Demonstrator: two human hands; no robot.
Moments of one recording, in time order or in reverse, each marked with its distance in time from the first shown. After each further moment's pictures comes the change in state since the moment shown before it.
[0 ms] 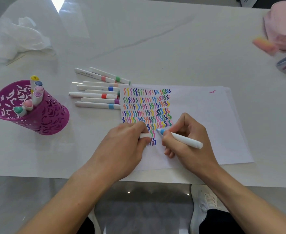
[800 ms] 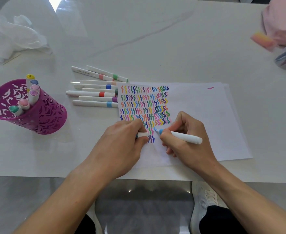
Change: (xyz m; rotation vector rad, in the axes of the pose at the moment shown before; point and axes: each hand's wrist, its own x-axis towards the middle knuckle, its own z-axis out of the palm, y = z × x) left_hand 0.003 -0.004 0.002 0.025 -0.010 -0.016; right_hand 0.002 0.002 0.002 -0.108 0.017 -0.009
